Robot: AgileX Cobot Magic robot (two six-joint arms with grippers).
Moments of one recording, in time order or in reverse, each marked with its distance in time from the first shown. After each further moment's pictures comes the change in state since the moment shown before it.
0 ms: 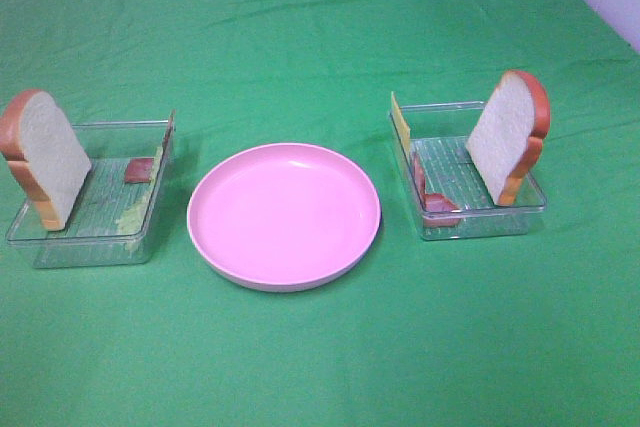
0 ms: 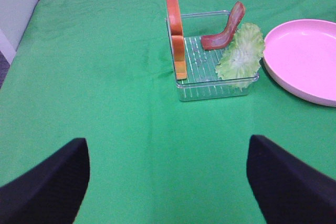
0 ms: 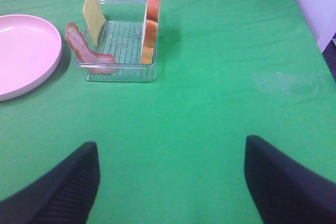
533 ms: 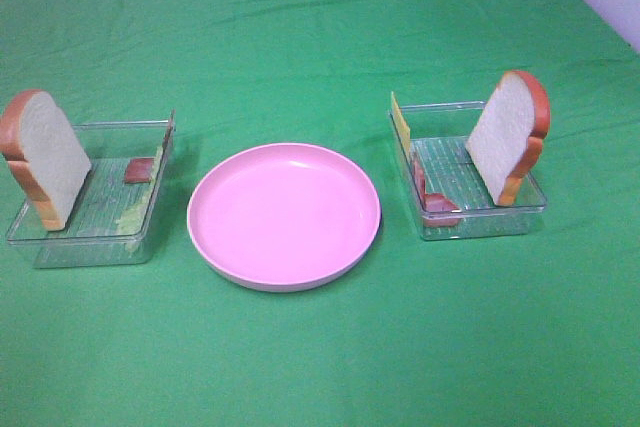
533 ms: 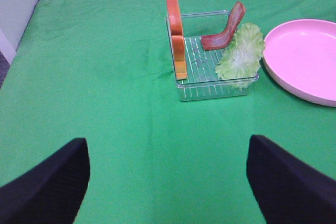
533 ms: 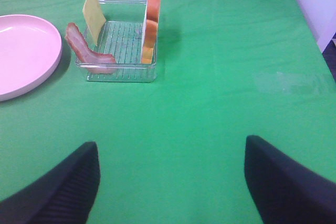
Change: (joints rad) left arm 0.000 0.000 0.000 0.000 0.000 0.000; right arm 0.000 0.000 0.000 0.000 0.000 0.000
